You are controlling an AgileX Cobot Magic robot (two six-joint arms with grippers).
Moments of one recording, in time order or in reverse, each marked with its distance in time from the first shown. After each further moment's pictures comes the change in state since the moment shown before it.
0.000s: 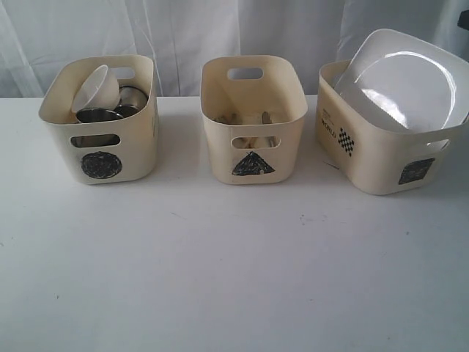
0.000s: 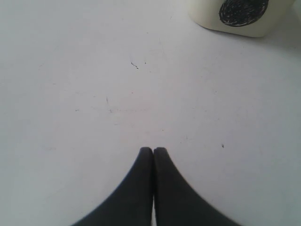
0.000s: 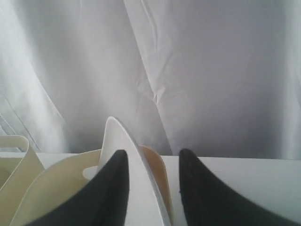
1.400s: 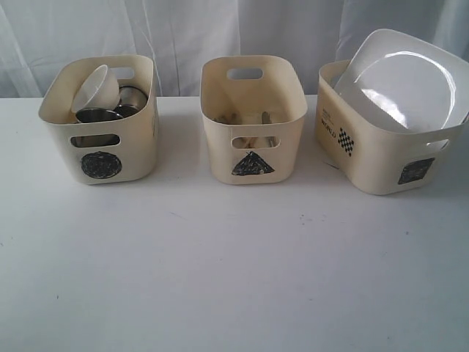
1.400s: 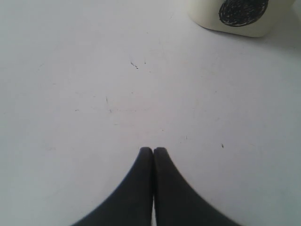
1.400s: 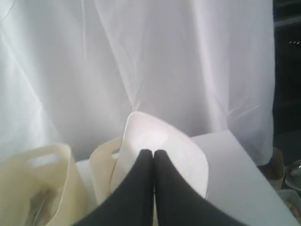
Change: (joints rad) left arm 0.000 0.000 0.000 0.000 0.000 0.000; right arm 0.249 -1.083 0.666 -1.073 -0.444 1.258
